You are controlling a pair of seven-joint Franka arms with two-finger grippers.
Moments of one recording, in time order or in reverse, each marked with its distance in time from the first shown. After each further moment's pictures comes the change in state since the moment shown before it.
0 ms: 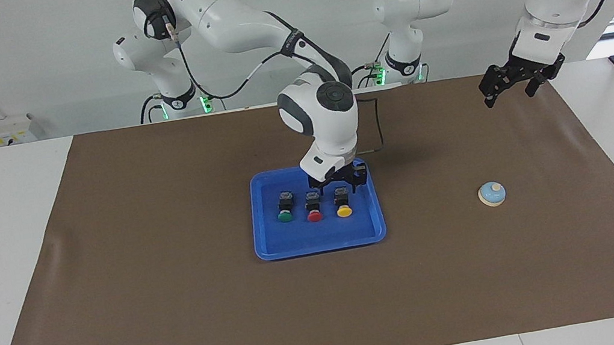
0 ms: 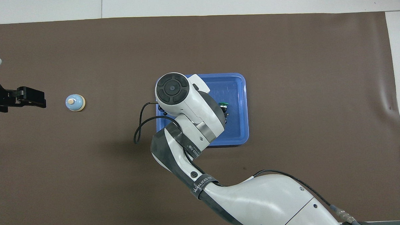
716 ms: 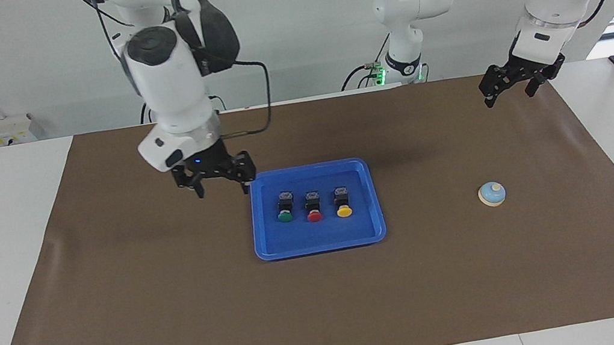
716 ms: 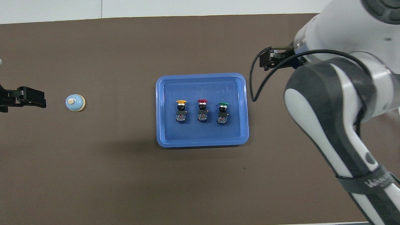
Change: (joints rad) left arm 0.000 0.000 0.000 0.000 0.000 0.000 0.000; right arm -0.413 -0.419 -0.026 -0.098 -0.009 -0.259 -0.483
